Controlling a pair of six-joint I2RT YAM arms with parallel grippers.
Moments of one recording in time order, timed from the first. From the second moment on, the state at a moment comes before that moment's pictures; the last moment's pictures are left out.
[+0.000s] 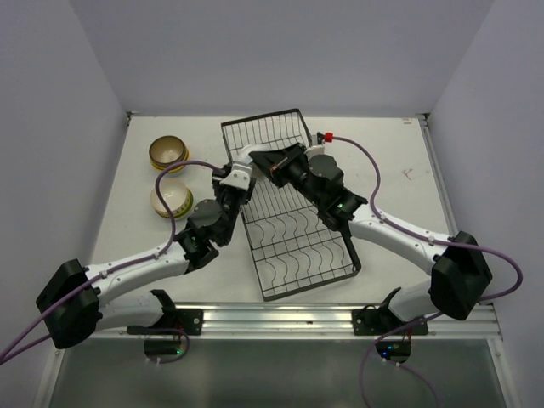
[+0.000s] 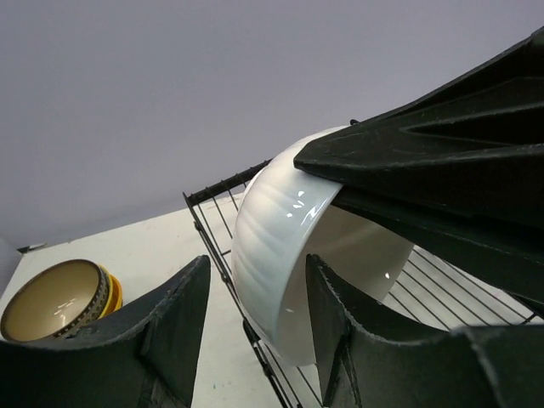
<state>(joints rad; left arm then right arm) -0.89 1.15 0.64 0.69 -0.68 0.28 0.79 1.43 1.05 0.38 0.11 1.46</state>
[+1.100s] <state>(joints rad) -0.92 1.38 0.66 0.93 -0.91 0.63 0.76 1.41 0.93 0.45 0.11 1.60</state>
